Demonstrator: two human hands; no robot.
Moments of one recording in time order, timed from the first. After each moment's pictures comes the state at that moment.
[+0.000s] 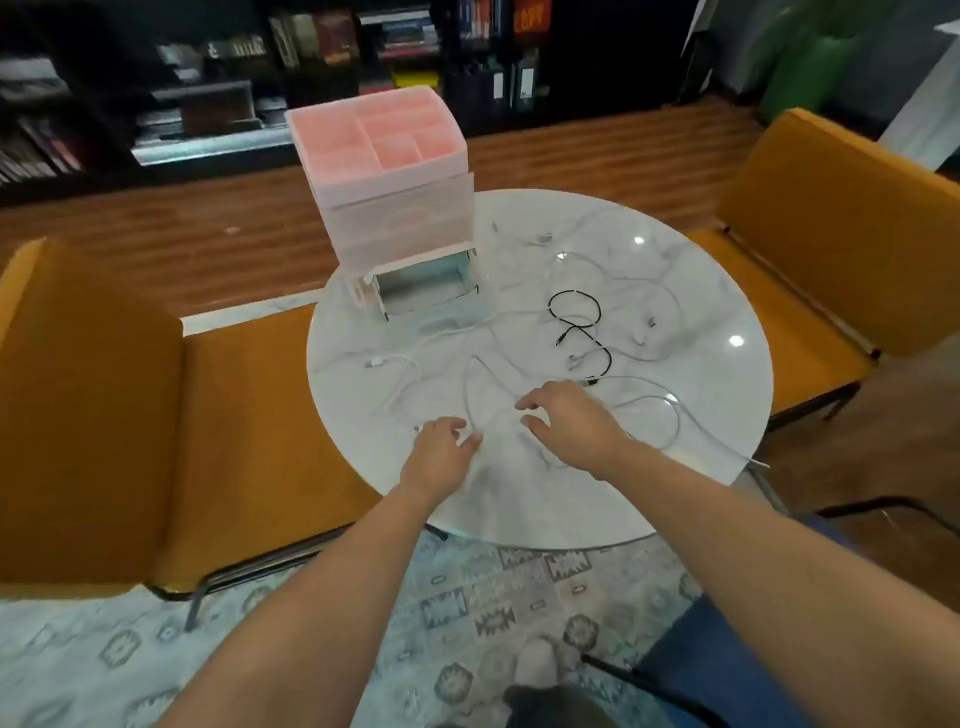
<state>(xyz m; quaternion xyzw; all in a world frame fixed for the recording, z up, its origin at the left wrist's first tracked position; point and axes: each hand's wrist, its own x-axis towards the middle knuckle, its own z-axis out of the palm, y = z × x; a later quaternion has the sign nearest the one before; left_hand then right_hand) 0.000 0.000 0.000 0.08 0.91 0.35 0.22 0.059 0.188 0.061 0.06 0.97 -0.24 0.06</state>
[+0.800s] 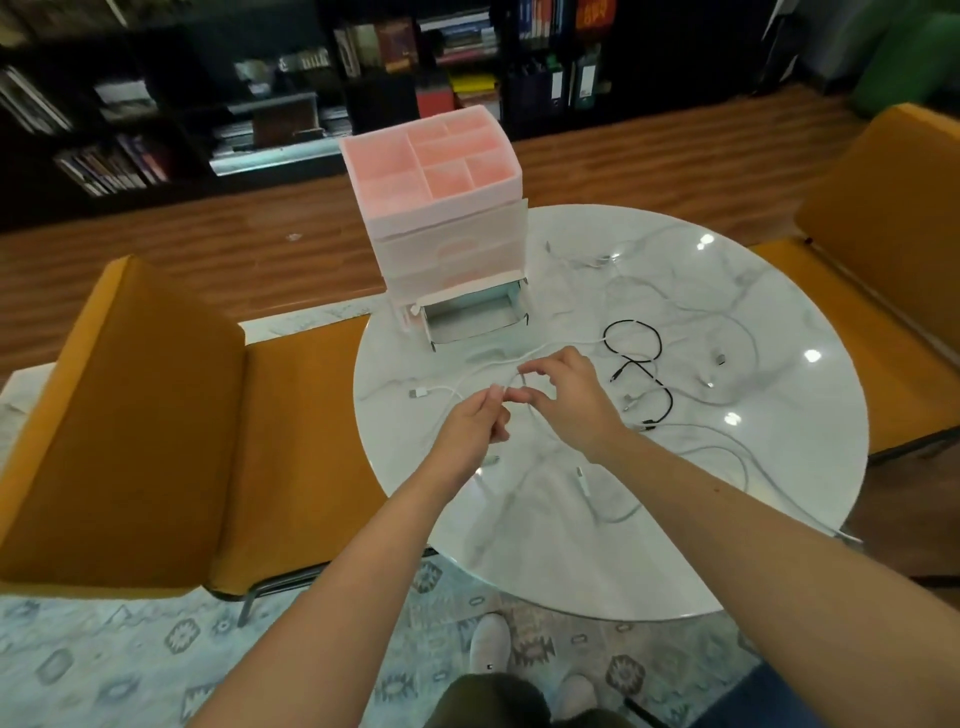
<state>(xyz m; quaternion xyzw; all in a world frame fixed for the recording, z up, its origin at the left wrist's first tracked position) -0.042 0.012 0.092 0.05 0.76 0.61 0.23 -0.033 0.172 0.071 0.07 0.91 -0.42 -0.06</state>
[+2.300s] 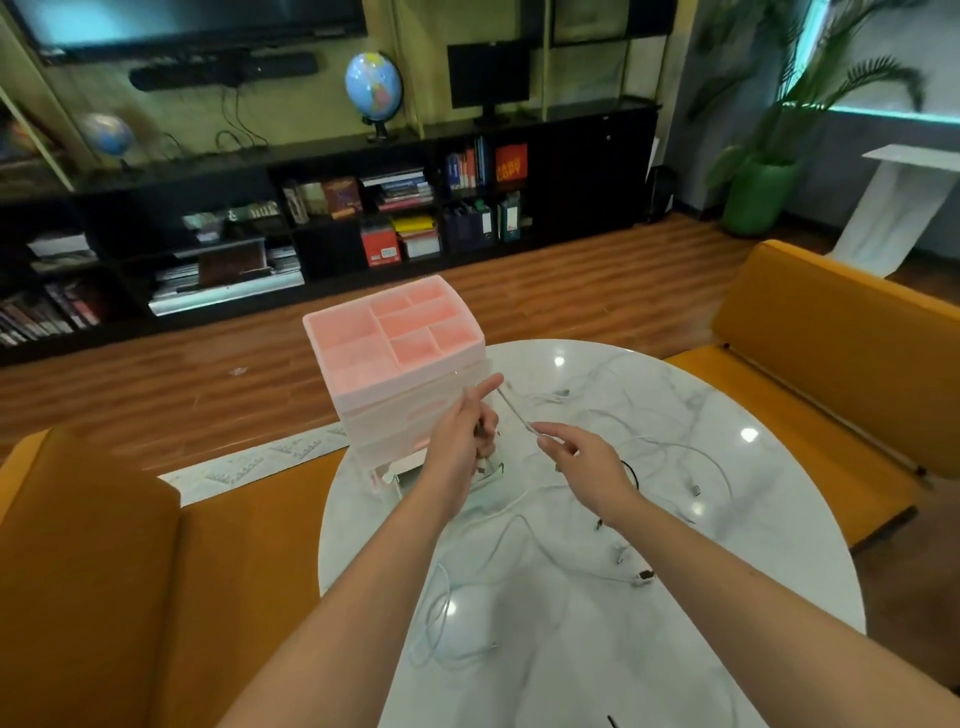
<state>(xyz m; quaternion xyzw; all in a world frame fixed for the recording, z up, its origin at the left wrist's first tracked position) -0.183 0.072 0.180 0.13 0.65 0.72 0.21 -0.106 0.219 0.144 0.21 0.81 -0.55 -0.09</state>
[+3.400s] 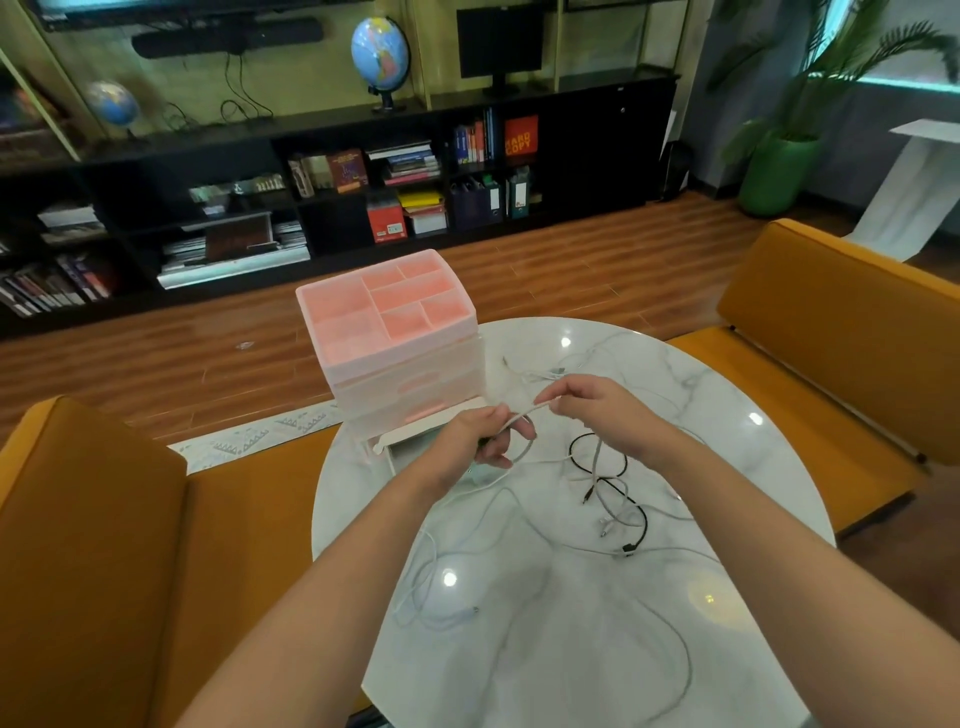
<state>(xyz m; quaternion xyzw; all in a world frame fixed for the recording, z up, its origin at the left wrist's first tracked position) -0.163 0.074 0.173 0.24 0.70 0.59 0.33 -0.090 0.260 0.199 0.11 0.83 -0.54 0.01</state>
